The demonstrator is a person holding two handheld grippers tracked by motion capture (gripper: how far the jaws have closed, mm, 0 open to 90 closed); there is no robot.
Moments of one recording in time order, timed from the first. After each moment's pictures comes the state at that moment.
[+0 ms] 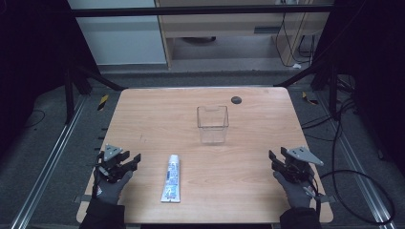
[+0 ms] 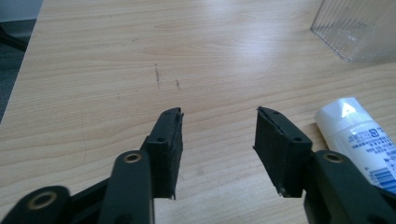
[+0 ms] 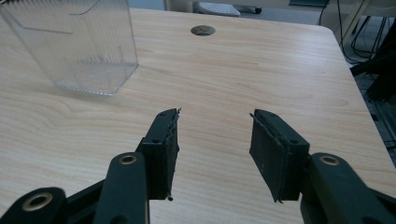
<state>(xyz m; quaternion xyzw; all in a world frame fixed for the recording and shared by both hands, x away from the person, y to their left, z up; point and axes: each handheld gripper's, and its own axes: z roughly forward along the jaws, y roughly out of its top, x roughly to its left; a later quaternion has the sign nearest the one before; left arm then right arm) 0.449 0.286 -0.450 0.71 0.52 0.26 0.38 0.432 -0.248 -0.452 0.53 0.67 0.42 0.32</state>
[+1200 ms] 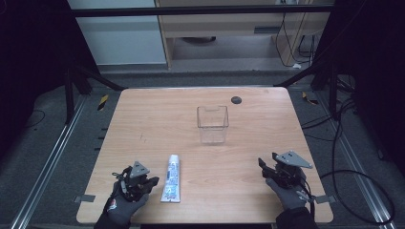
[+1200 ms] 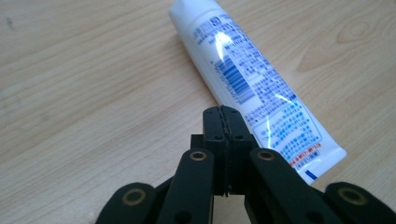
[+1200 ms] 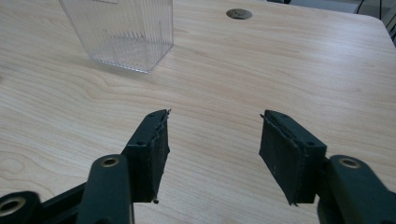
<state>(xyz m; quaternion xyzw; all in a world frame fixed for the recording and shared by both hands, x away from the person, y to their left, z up) 0.410 0.226 -0.465 0.83 0.42 0.14 0.33 0.425 -0.227 -0.461 0.49 0.71 0.41 0.29</state>
